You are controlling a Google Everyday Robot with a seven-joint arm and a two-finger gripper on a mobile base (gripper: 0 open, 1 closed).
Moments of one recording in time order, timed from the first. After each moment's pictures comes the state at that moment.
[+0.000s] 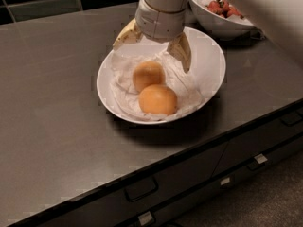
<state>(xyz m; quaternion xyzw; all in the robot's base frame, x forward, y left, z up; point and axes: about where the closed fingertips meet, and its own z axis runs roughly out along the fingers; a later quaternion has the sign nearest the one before) 0.556 -0.013 0.945 -0.98 0.14 -0.09 0.10</state>
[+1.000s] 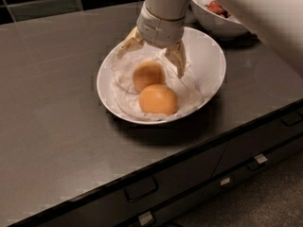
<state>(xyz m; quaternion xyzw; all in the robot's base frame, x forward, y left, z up) 0.562 -0.011 0.925 -0.98 0.12 -0.08 0.11</state>
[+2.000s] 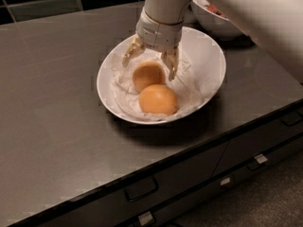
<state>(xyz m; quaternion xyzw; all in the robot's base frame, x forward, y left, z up) 0.566 -0.008 0.913 -0.99 0.11 -0.06 0.11</state>
